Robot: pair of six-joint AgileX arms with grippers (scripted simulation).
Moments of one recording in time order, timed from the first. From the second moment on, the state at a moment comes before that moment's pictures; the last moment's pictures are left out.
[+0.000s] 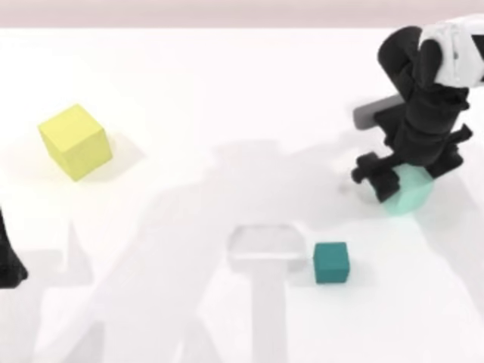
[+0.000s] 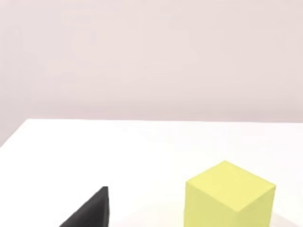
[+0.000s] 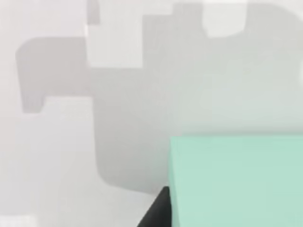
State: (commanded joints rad) left arm 0.02 0.00 0.00 0.00 0.00 0.00; right arm 0.28 2.20 1.58 -0.93 0.00 -0.11
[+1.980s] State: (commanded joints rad) left arm 0.02 0.00 0.00 0.00 0.00 0.00; right arm 0.79 2.05 1.69 -1.20 0.02 0.80
